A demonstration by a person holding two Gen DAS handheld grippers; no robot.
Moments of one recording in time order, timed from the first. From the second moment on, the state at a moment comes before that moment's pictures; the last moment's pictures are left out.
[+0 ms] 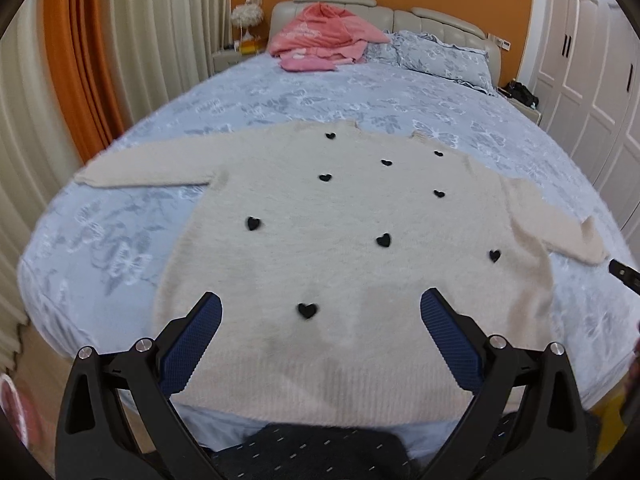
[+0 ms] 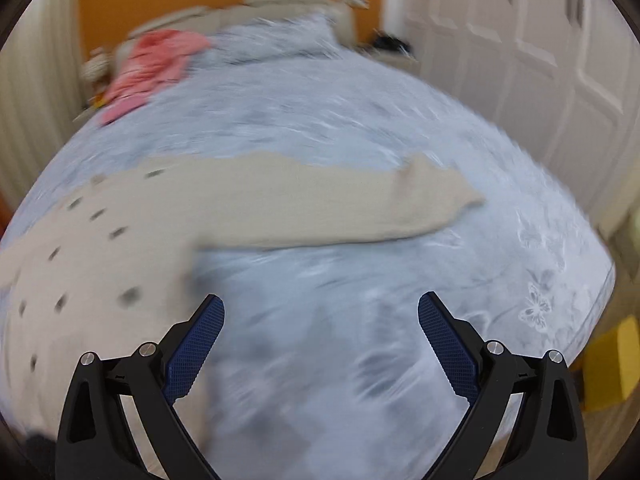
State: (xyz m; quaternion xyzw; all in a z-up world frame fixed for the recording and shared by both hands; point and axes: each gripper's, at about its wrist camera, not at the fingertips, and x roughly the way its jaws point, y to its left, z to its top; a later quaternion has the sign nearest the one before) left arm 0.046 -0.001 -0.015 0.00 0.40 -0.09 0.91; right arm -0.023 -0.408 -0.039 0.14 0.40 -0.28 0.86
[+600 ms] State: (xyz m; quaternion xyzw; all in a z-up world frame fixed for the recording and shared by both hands) left arm 0.112 -0.029 -0.059 -0.02 0.46 -0.11 0.88; right arm 0.025 -0.655 -0.140 0.47 0.32 -0.30 0.77
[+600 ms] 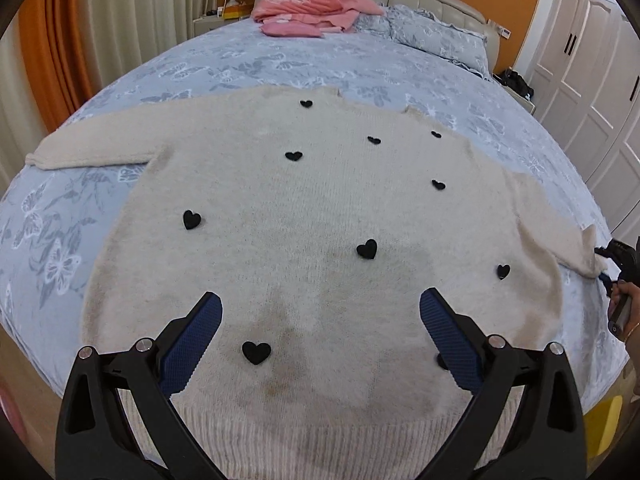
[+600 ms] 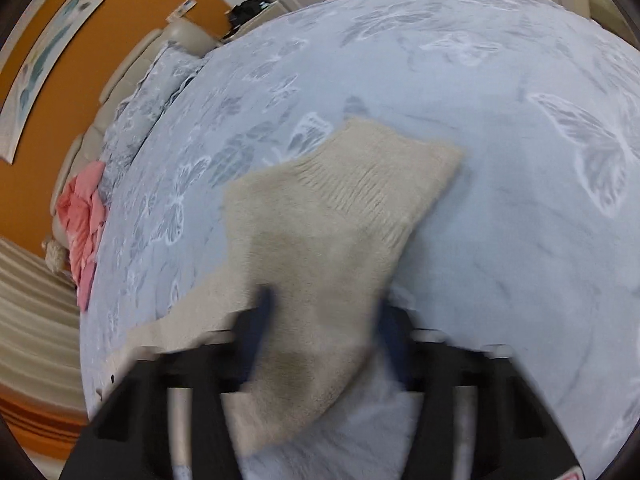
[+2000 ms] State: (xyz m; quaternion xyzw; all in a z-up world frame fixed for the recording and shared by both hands) left arm 0.317 0.007 -0.102 -0.20 0.49 -0.10 0.84; right arm 0.096 -0.359 -0.108 0.28 0.49 -0.06 0.83
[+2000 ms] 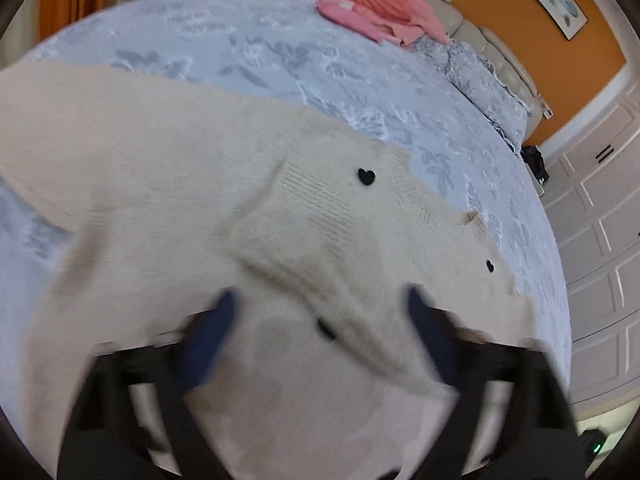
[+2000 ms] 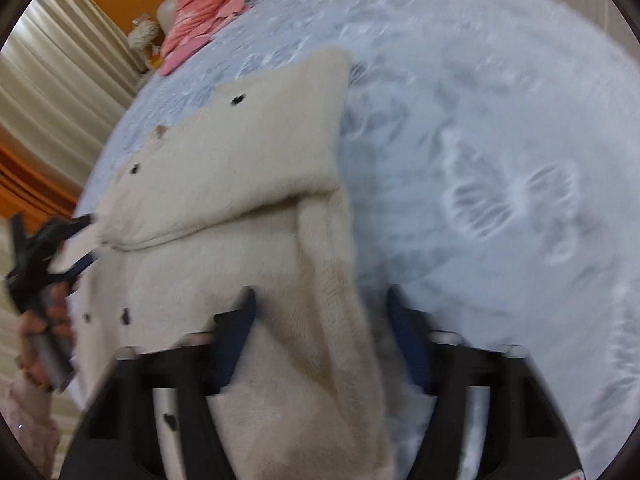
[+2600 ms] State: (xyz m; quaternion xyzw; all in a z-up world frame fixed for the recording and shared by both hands) left arm 0.292 0.107 -0.067 -0.19 0.43 -0.05 0.88; right arm -0.008 -0.357 -0.068 0.24 0.44 -0.13 0.86
